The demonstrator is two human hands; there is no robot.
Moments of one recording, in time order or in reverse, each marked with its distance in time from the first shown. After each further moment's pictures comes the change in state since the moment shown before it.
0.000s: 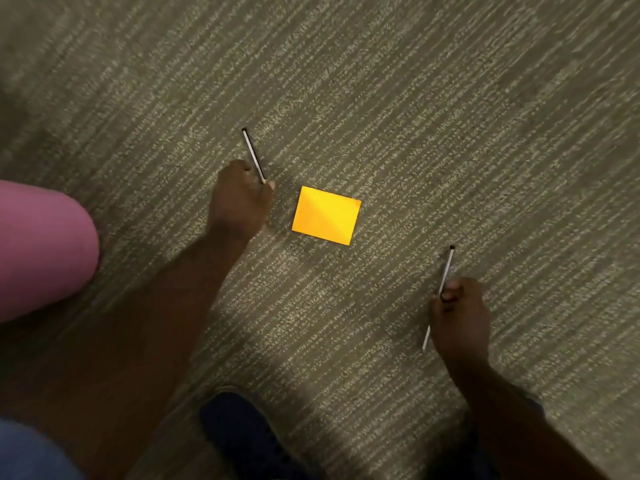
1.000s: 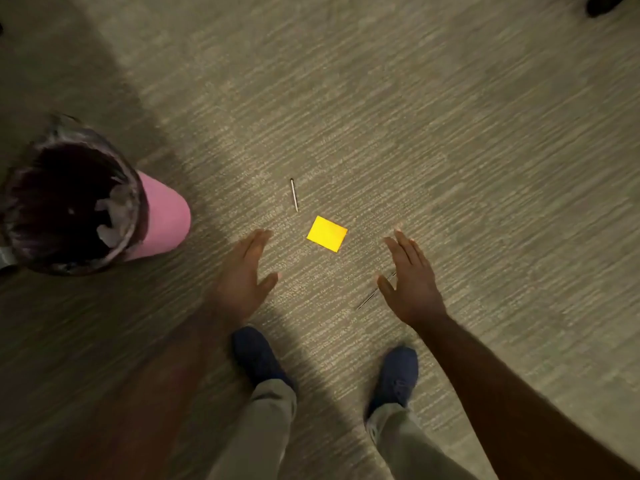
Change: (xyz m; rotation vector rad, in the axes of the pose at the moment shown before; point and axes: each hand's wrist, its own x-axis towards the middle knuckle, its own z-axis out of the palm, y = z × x) left_hand -0.201 0.125 -0.255 -0.025 -0.232 0.070; right_hand -0.098 -0.231 -0.207 -0.446 -0.339 -0.644
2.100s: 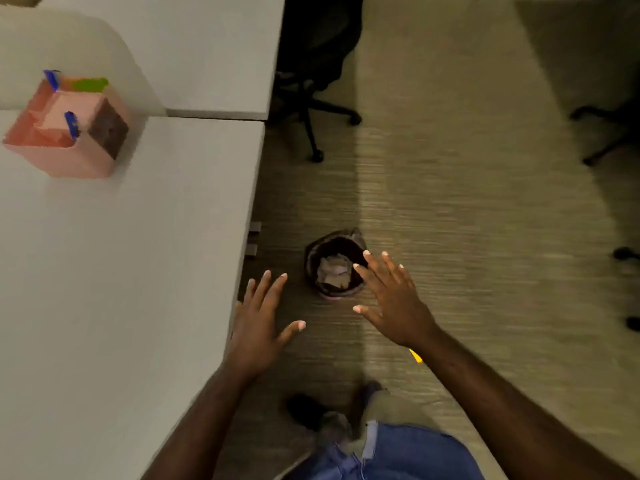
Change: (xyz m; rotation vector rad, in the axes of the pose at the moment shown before) left_hand -0.464 0.015 -0.432 -0.159 0.533 -0.399; right_hand -0.190 -0.583 -0.176 -0.440 -0.072 -0.930
